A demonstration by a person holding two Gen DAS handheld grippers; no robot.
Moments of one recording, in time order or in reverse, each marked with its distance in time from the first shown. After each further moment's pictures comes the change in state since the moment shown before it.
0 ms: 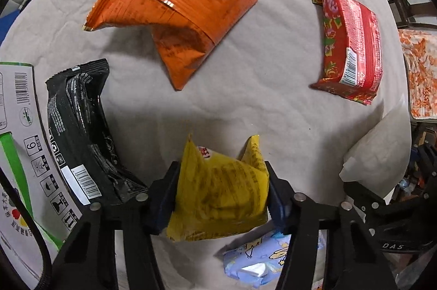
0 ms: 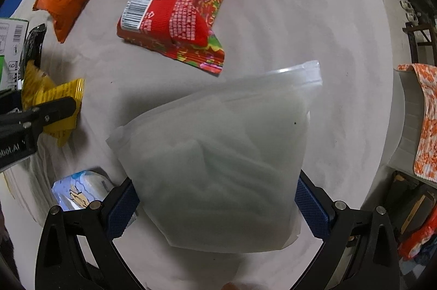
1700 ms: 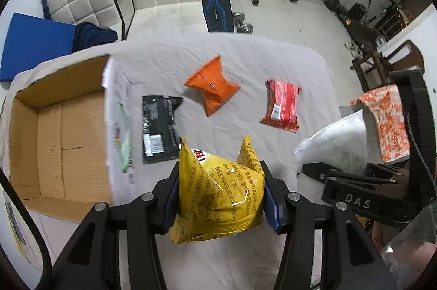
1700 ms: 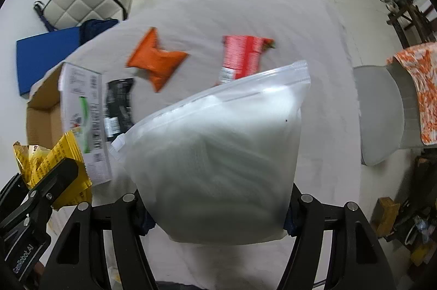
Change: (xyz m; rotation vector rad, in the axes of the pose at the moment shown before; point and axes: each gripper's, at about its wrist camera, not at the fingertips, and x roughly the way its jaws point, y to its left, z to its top) left arm -0.154 -0.013 -0.122 -0.116 -0.435 -0.025; right arm -0.164 0.041 -0.057 0.152 -0.259 0.129
